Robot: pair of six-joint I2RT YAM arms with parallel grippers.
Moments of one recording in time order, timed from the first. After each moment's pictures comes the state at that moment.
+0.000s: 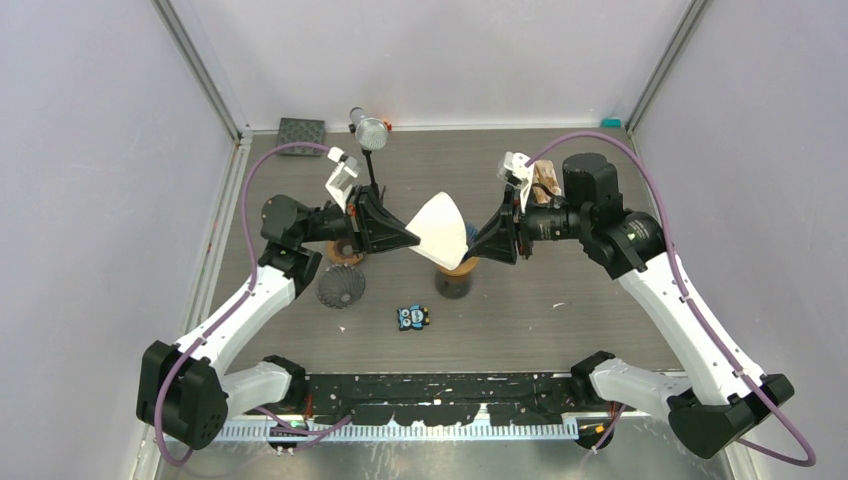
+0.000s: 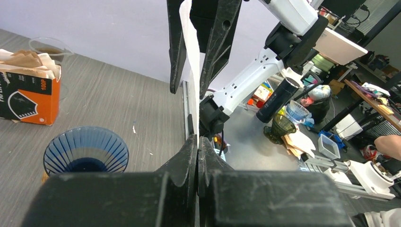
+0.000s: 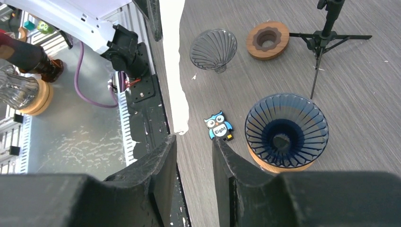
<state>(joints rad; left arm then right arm) -0.41 1.13 0.78 0.79 1.15 -0.81 0.47 1.07 1.28 -0.68 -0.85 -0.09</state>
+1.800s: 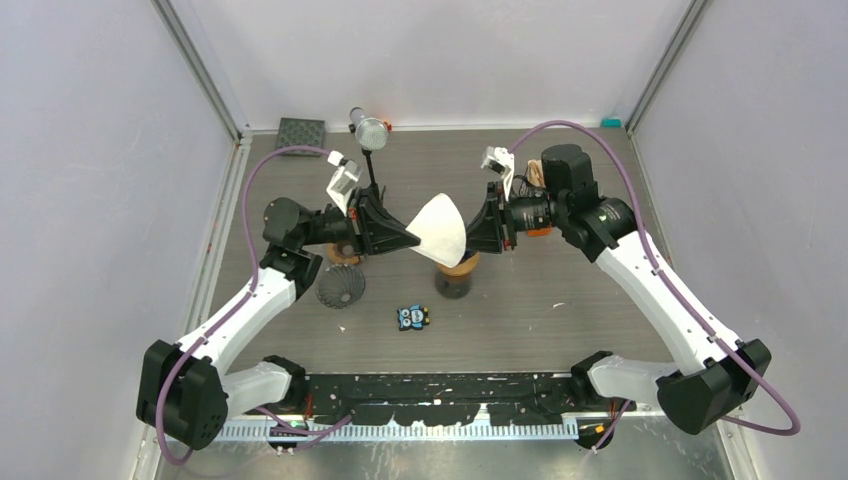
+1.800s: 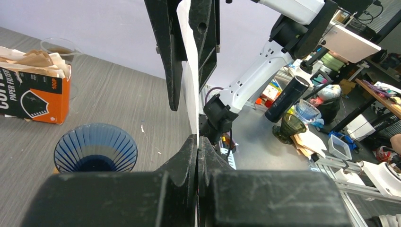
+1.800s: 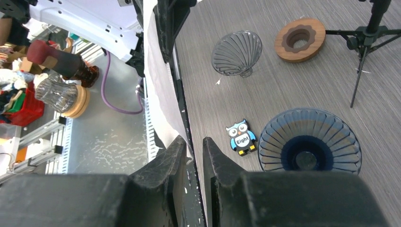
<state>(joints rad) -0.40 1.13 0.75 0.79 1.13 -0.76 0.47 1.20 1.26 -0.55 -1.00 0.03</state>
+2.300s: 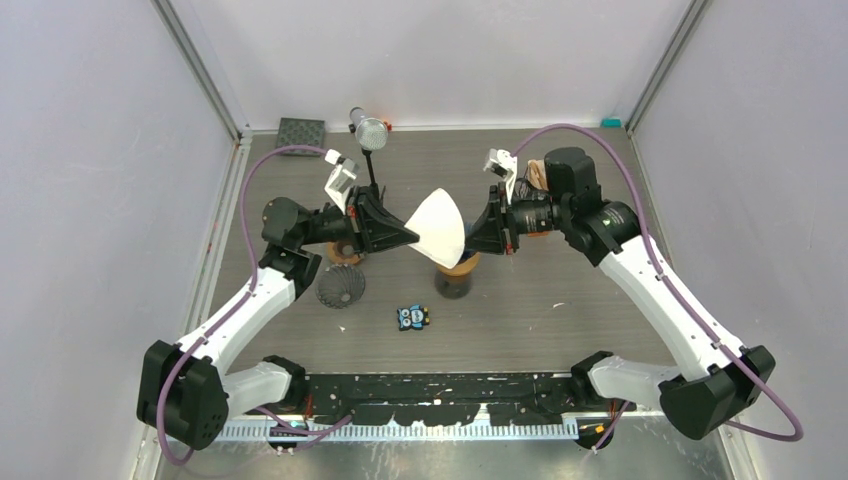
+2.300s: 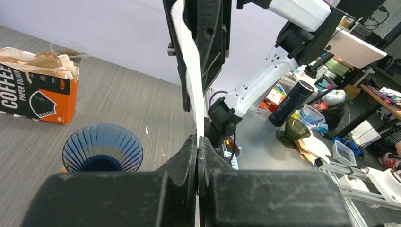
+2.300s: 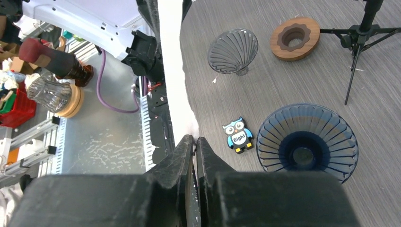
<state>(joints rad) -0.40 1.13 0.75 0.79 1.12 -0.76 0.47 1.16 1.24 -0.57 -0.97 0.00</state>
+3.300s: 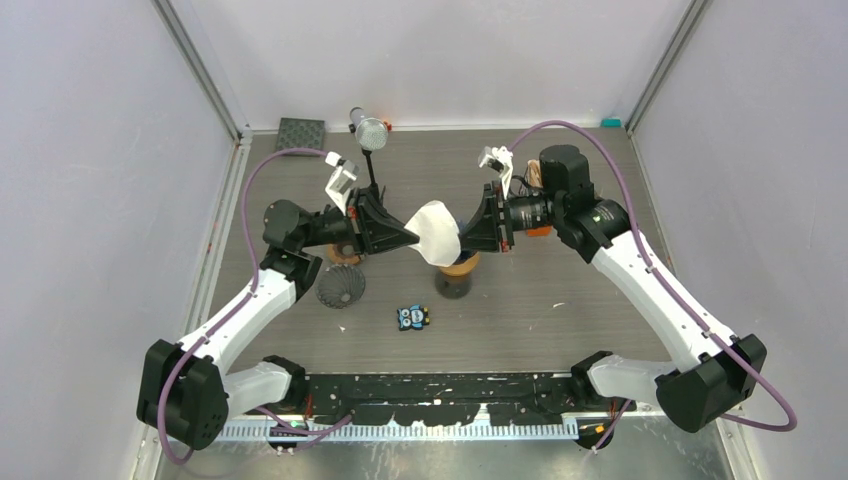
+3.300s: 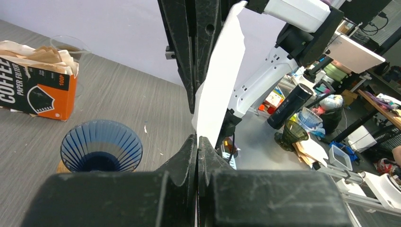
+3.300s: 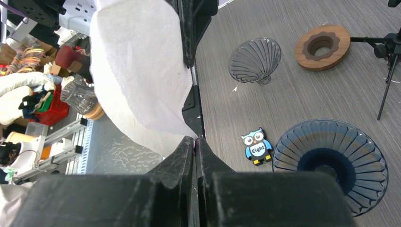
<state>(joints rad) -0.40 1.13 0.73 0.81 1.11 -0.78 0.47 1.20 1.21 -0.44 -1.07 0.12</state>
